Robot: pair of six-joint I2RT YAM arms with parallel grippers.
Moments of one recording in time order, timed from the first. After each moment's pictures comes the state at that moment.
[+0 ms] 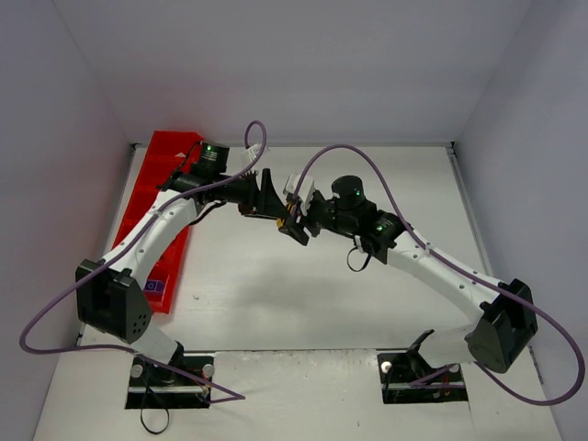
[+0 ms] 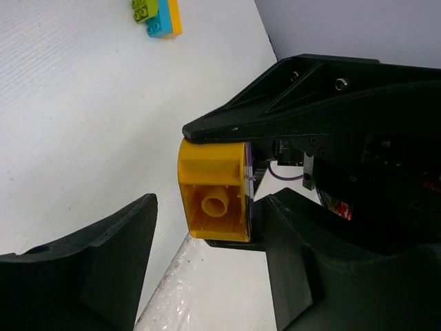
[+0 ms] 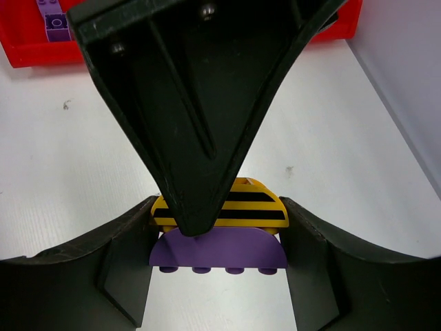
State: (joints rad) left arm -0.37 1.55 1.44 -0.62 0.93 -0.40; right arm 0.71 1.35 1.09 -0.09 -0.40 -0.37
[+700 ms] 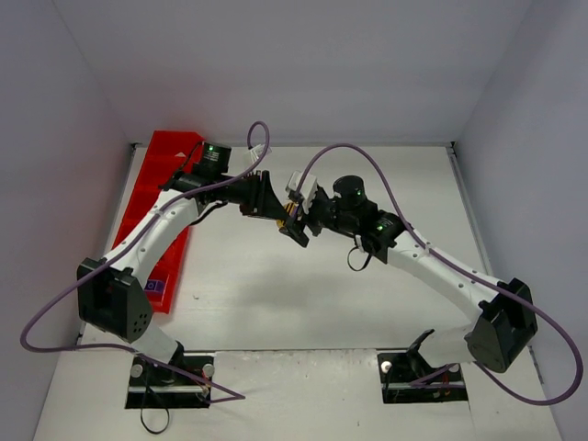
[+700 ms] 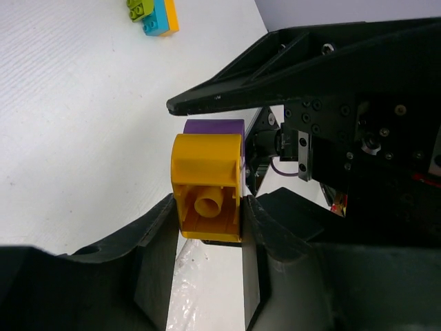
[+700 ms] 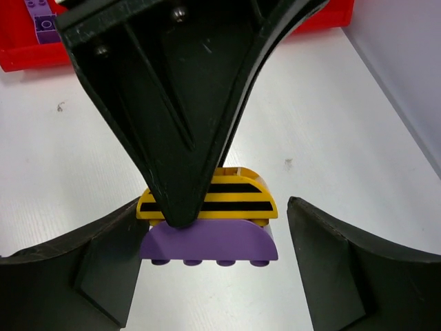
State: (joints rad) left arm -0.38 1.56 1.44 -0.63 0.94 -0.37; right arm 0.70 1.36 1.08 -0.08 -0.39 -0.34
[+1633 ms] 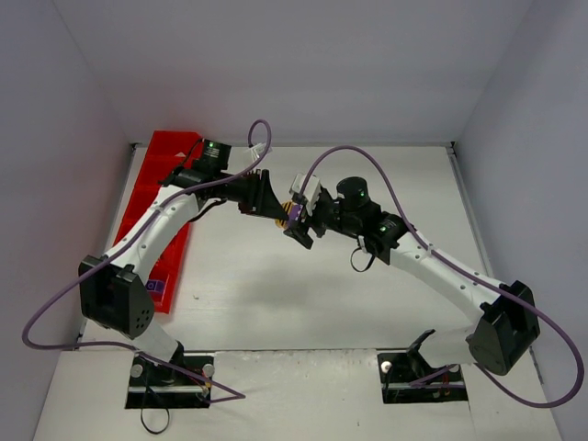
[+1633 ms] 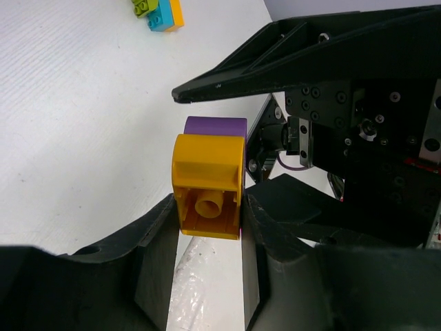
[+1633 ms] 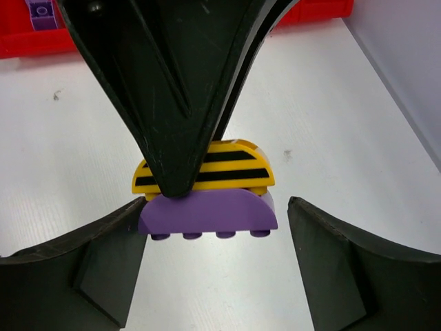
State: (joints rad) left arm -0.37 1.58 1.49 -0.69 0.94 -0.31; right arm 0.68 1.34 1.05 -0.08 -0.40 -0.35
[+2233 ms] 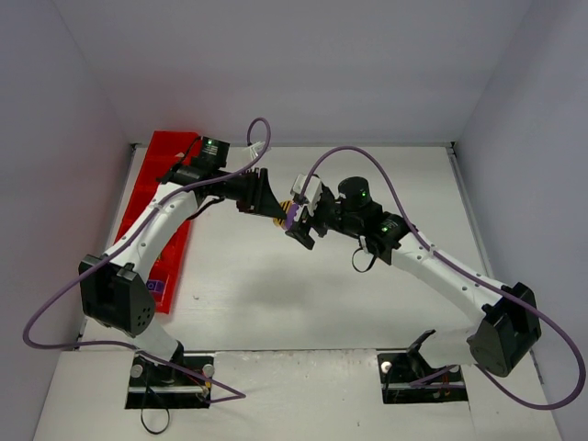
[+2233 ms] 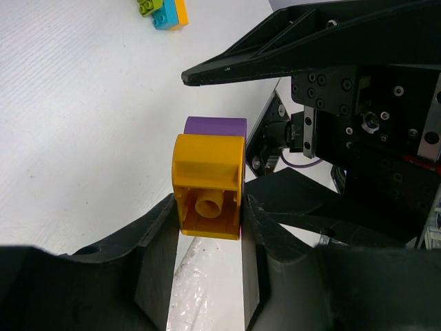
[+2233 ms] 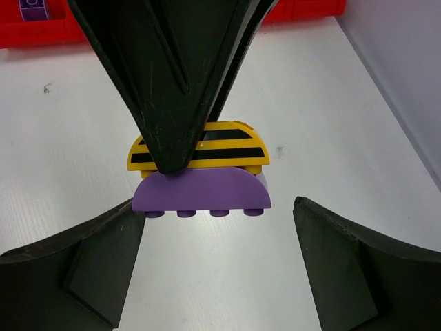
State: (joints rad) left arm -0.36 1.60 1.53 -0.75 0.94 -0.27; right arm 0.67 1.33 1.05 -0.10 -0.39 -0.39
